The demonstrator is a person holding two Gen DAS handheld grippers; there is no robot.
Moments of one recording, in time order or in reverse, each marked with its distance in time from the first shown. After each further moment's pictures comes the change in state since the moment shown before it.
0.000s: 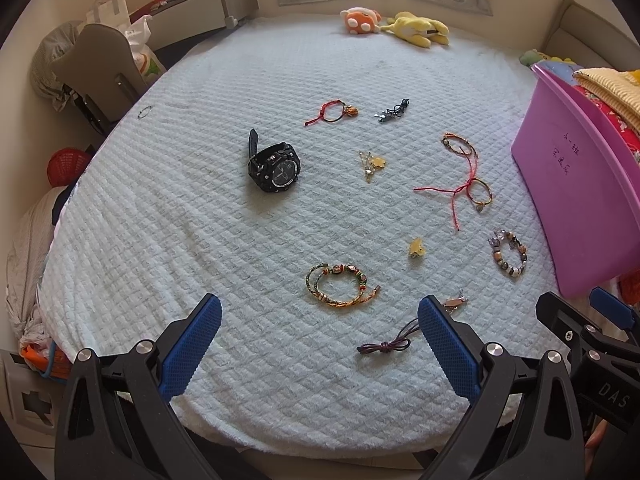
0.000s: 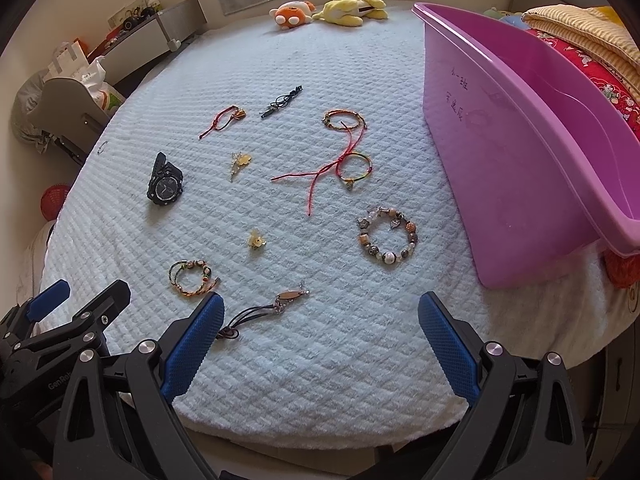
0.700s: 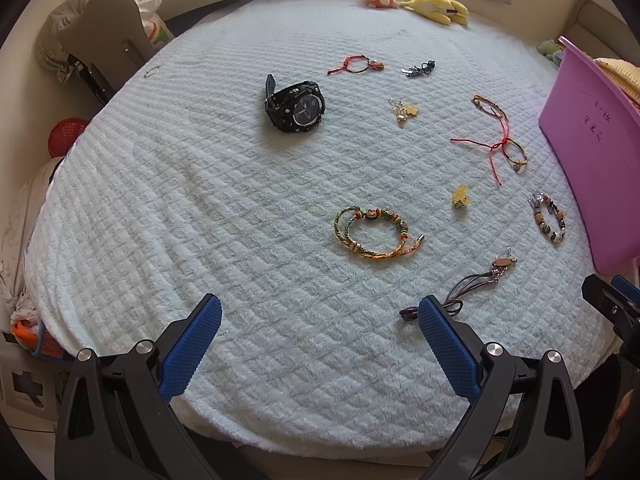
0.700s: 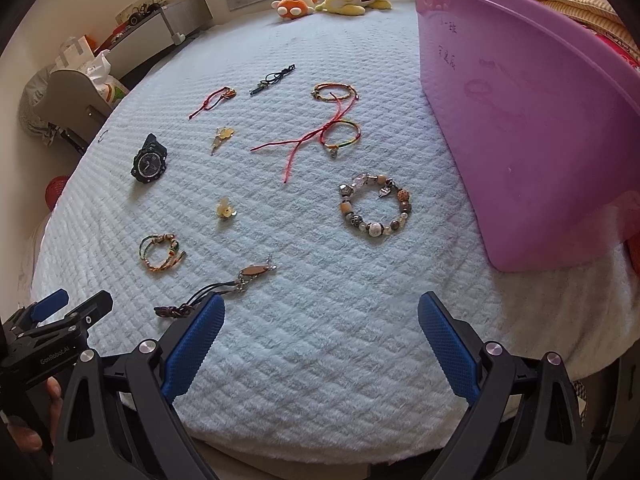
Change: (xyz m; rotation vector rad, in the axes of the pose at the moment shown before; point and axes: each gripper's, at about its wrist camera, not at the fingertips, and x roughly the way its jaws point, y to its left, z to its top) left arm 0.049 0.019 -0.043 -0.033 0.059 0.009; right arm 0.045 -0.038 -0.031 -0.013 -0.009 0.046
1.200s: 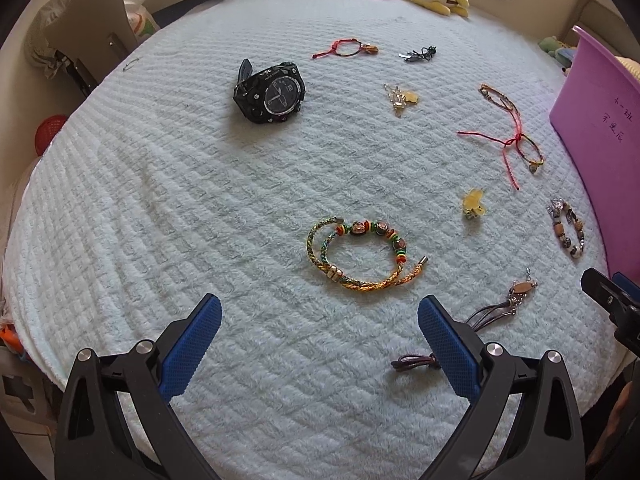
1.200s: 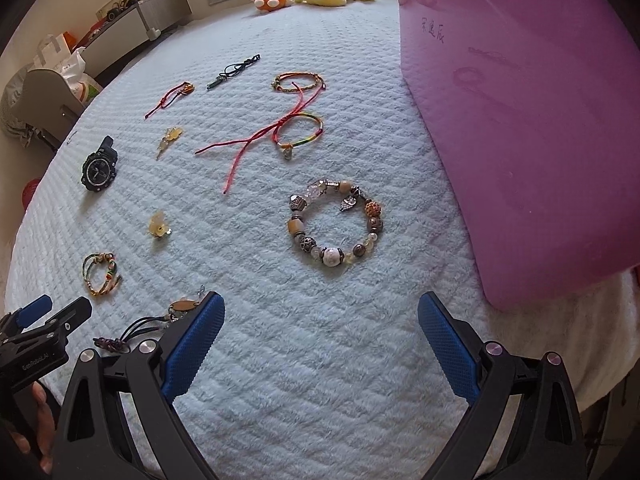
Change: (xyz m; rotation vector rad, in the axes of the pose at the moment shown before) left arm 0.051 -0.014 0.017 0.000 0.022 -0.013; right arm 0.051 -0.024 0.017 0.000 0.013 -0.068
